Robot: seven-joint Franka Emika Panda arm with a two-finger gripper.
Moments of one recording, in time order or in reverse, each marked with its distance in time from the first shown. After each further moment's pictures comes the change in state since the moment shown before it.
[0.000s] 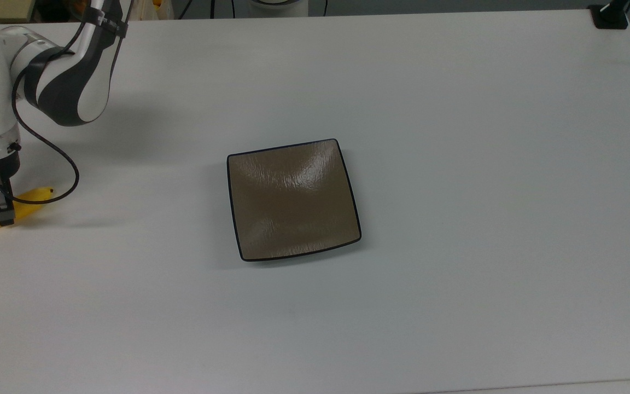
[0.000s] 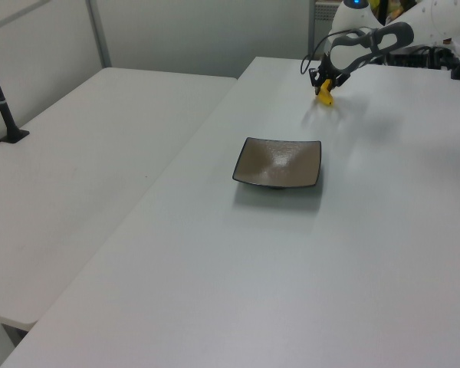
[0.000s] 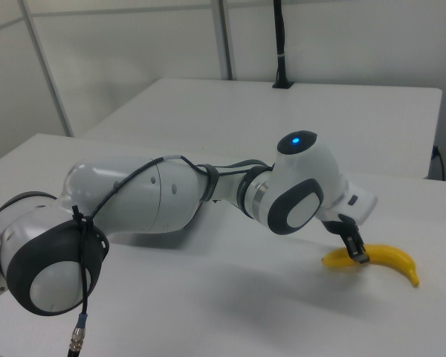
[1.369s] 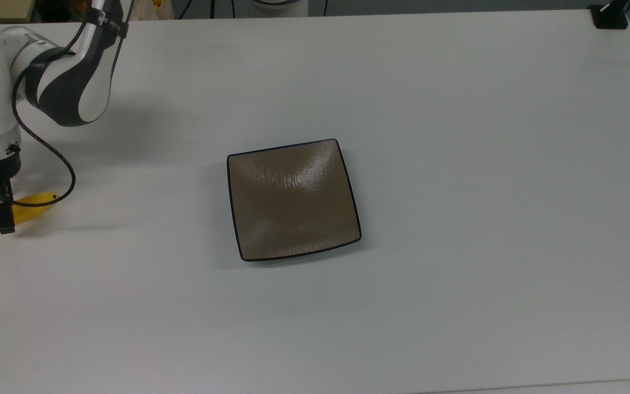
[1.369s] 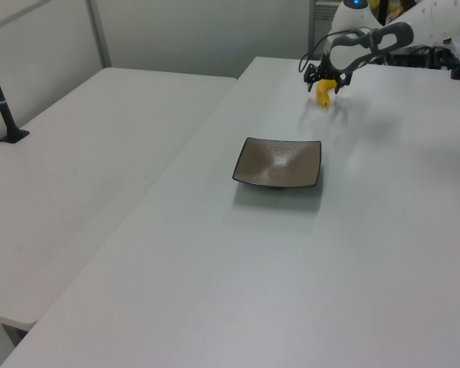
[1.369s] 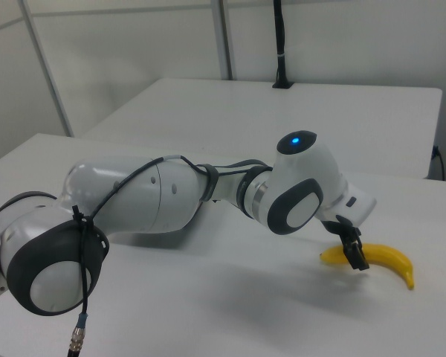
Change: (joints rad) arm 0.000 0.000 0.003 0.000 0.000 0.000 0.074
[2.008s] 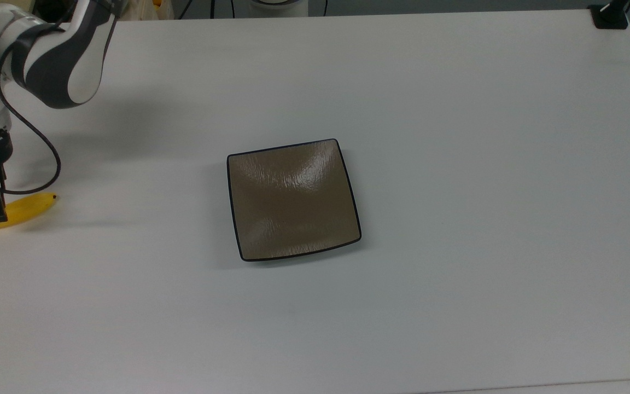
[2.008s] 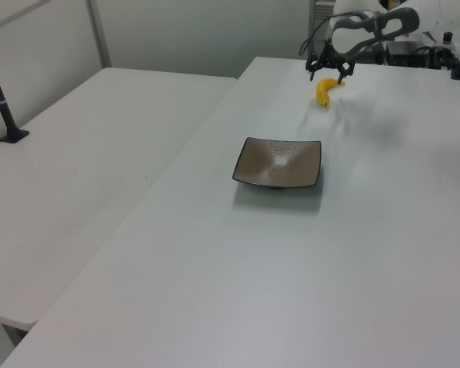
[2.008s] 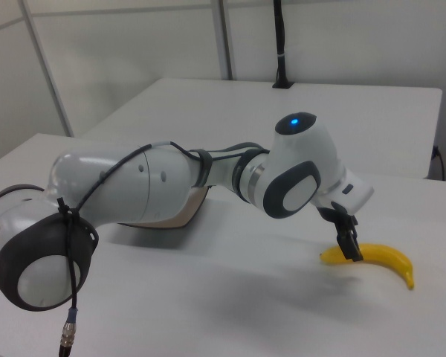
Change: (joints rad) arm 0.000 -0.060 0.006 -0.001 0.001 -0.095 0.061
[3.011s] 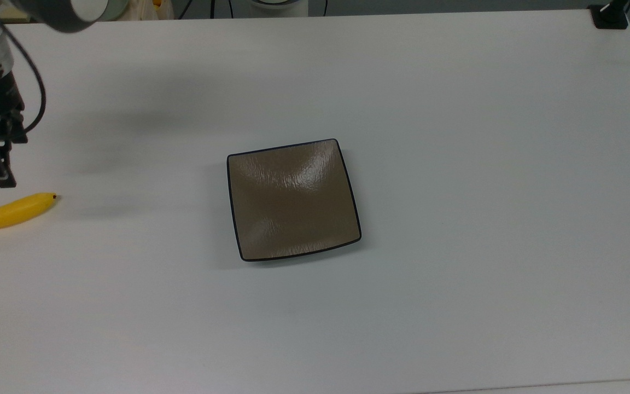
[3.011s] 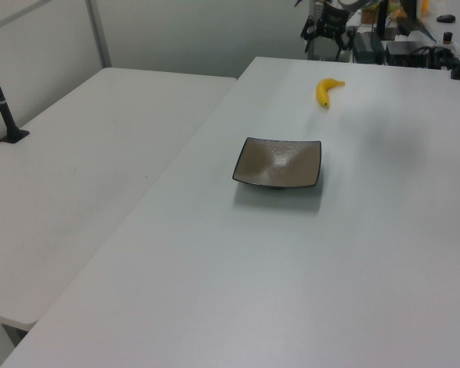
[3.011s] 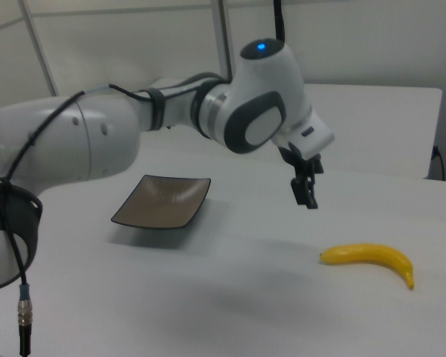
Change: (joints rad) arm 0.027 -0.230 0.063 -0.051 0.046 -0.217 0.209
